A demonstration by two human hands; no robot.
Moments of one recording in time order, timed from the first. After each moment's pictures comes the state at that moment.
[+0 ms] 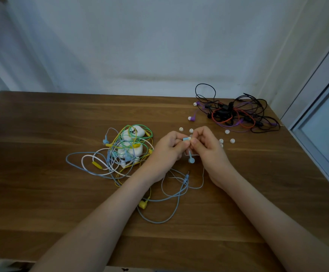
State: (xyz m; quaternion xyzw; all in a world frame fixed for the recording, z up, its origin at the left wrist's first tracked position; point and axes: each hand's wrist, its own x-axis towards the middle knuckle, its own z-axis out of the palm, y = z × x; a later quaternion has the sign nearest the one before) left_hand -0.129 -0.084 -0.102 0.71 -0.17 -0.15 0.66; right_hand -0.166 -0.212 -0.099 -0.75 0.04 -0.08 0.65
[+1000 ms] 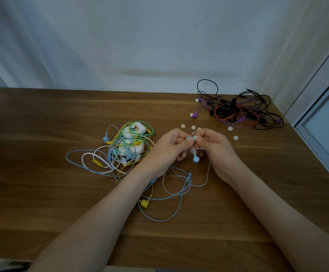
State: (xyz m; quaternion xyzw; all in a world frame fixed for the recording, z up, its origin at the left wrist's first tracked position) left_hand -0.123 -0.082 -0.103 0.67 -0.17 -0.21 0.69; right_hand -0.164 -0.220 -0.093 -0.72 0.08 0.00 0.69
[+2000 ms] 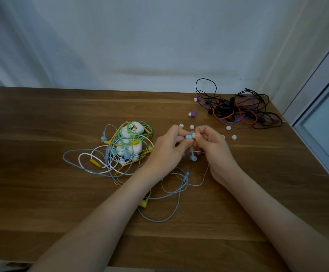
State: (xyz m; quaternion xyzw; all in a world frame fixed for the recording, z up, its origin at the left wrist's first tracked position) left_hand -0.132 -0.082 -0.101 0.80 -0.24 -0.04 0.55; right_hand -0.166 -0.213 -0.095 -0.70 0.10 -0.05 0.71
